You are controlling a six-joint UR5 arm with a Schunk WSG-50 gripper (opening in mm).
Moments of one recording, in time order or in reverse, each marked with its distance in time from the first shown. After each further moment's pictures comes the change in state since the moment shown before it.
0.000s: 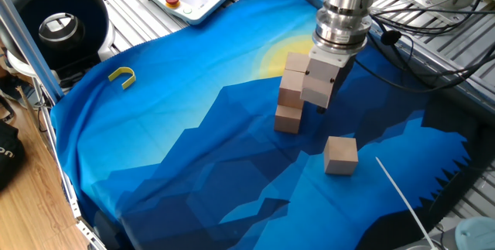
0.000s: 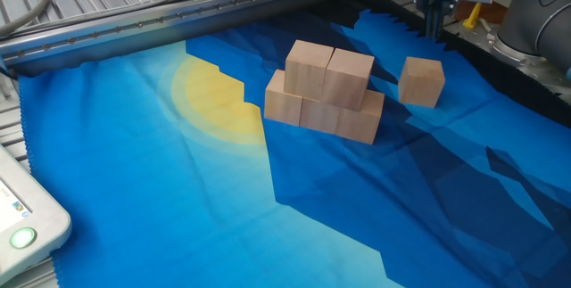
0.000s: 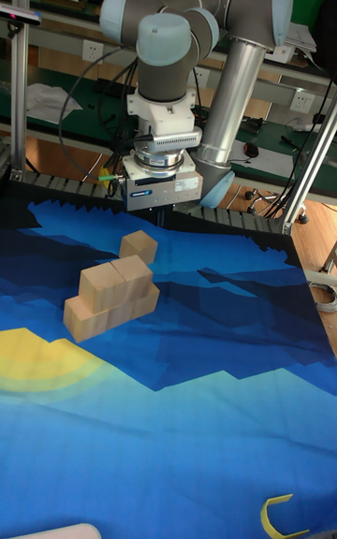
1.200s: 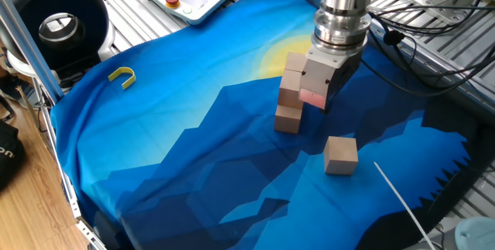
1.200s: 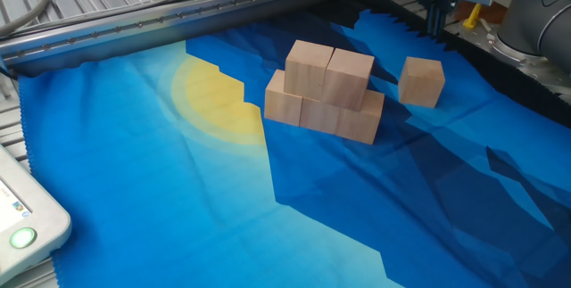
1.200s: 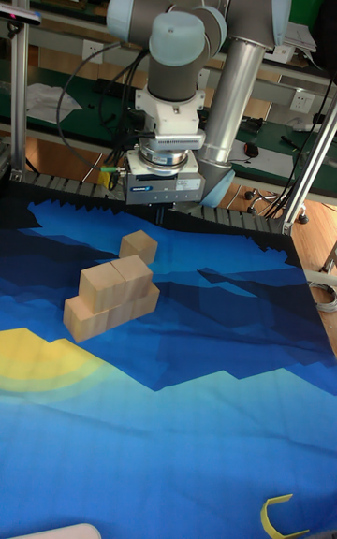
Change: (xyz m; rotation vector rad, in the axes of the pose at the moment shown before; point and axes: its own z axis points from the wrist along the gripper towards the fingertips) arm 0.007 -0.003 -0.004 0.063 0.039 0.118
